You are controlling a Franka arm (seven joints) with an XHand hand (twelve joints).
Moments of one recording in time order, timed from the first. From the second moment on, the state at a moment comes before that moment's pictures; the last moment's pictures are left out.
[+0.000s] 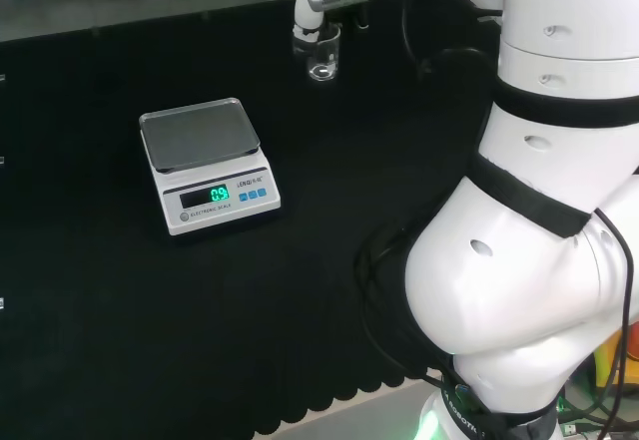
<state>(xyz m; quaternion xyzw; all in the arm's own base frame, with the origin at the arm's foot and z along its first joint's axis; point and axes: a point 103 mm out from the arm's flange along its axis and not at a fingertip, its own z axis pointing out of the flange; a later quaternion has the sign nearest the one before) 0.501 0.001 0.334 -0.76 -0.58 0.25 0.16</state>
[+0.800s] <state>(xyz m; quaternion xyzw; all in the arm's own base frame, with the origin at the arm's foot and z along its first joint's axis) 0.541 0.086 0.332 -0.71 -0.64 0.26 0.16</state>
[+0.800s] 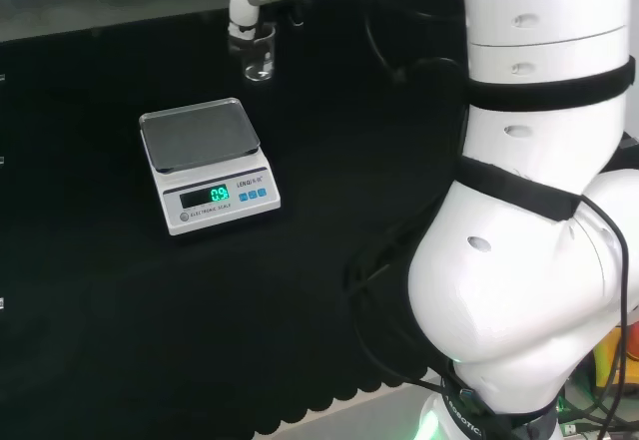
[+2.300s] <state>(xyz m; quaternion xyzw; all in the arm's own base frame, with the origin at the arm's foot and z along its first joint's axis) 0.566 0.196 0.241 -0.63 -0.69 0.29 0.21</state>
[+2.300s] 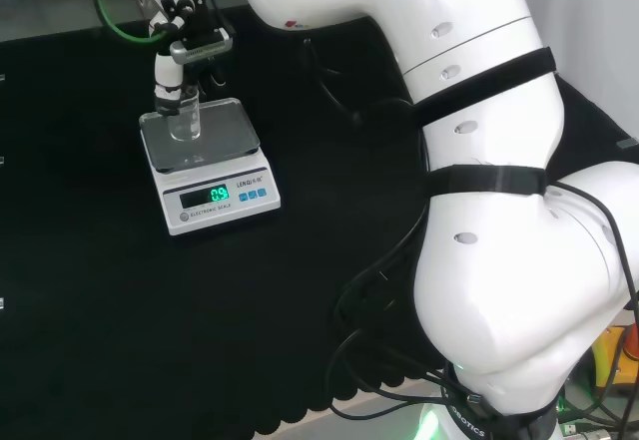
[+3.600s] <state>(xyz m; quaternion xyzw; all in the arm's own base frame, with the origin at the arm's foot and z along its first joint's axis) 0.590 0.178 0.215 -0.68 -0.66 0.27 0.15</state>
